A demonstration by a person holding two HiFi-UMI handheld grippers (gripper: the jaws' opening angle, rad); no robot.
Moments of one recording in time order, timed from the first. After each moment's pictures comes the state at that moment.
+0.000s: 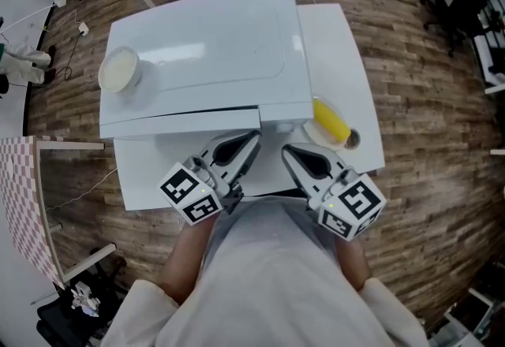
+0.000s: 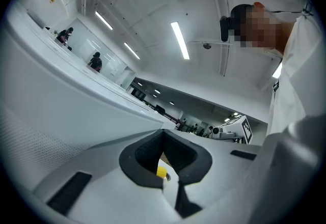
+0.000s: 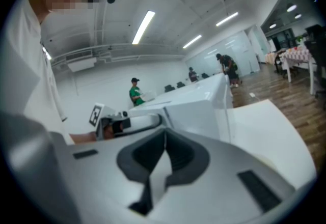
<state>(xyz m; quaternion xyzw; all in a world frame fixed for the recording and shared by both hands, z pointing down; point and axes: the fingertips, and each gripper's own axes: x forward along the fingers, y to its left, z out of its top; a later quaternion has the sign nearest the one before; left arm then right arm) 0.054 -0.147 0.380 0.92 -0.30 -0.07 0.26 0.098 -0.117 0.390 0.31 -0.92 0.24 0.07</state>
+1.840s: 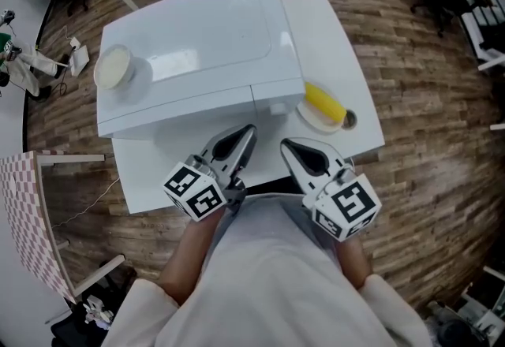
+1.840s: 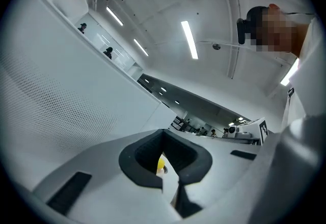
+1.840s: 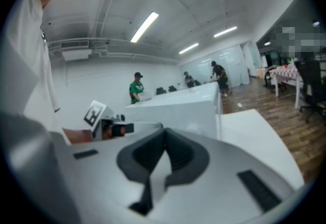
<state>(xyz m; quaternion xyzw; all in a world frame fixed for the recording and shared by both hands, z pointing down) 0.049 -0.126 0.403 0.89 -0.32 -0.07 0.31 0.099 -0.087 0.385 0.38 -0.90 0.20 0.08</state>
